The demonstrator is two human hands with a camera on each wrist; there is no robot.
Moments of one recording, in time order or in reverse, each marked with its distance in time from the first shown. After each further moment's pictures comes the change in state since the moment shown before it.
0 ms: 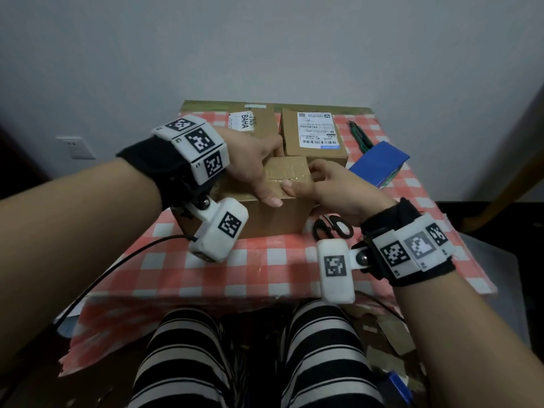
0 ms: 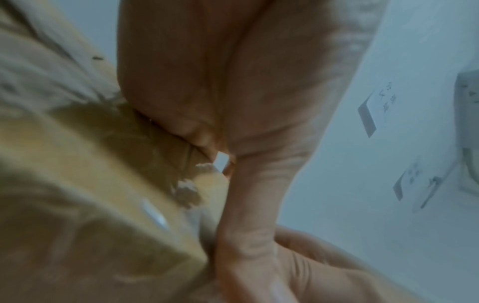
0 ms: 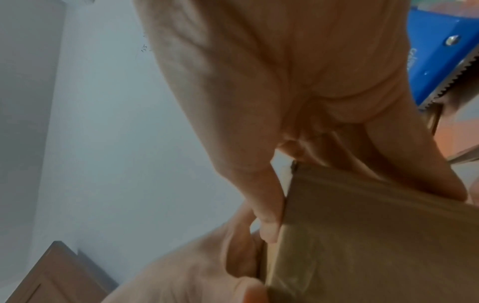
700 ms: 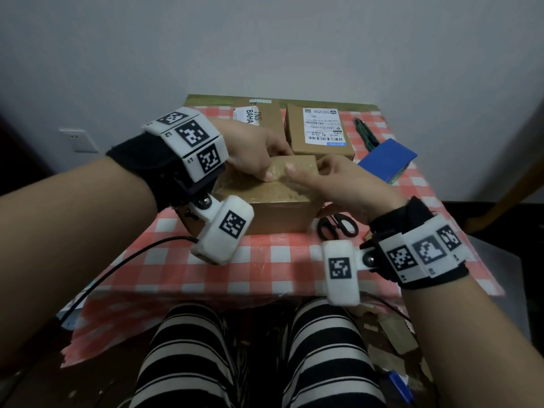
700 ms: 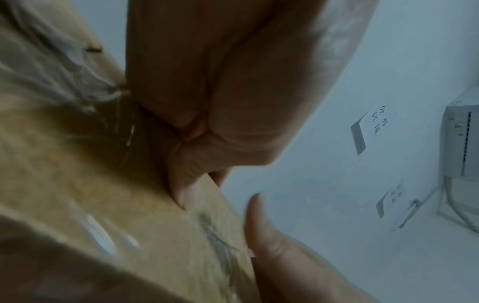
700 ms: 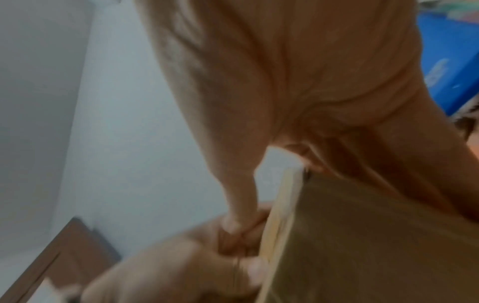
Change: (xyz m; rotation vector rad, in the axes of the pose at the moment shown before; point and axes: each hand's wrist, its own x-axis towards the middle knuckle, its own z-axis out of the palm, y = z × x) left_hand -0.004 0.000 -0.003 0.002 0.038 0.055; right_hand -0.006 -0.007 0.000 -0.062 -0.008 -0.013
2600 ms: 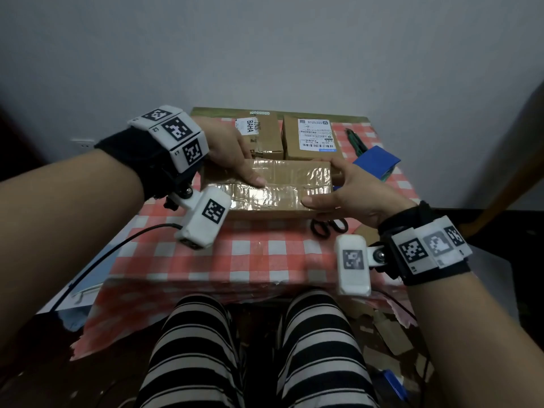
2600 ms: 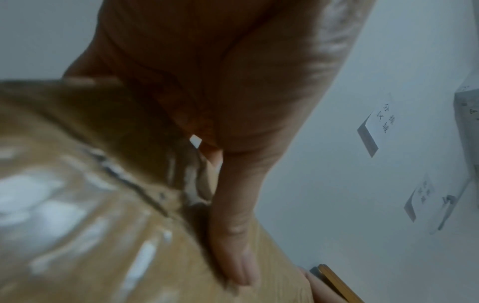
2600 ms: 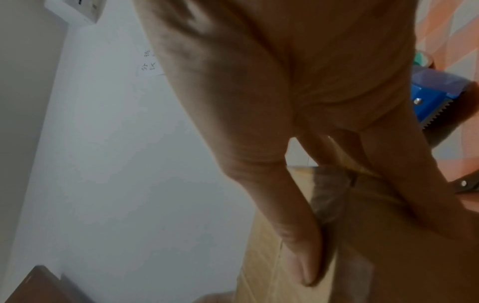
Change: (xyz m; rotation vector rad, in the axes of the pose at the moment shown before) left_hand -0.039 -0.012 -0.005 -0.227 0.084 -0.274; right_hand -0.028 0.015 -0.018 0.336 -0.042 -0.056
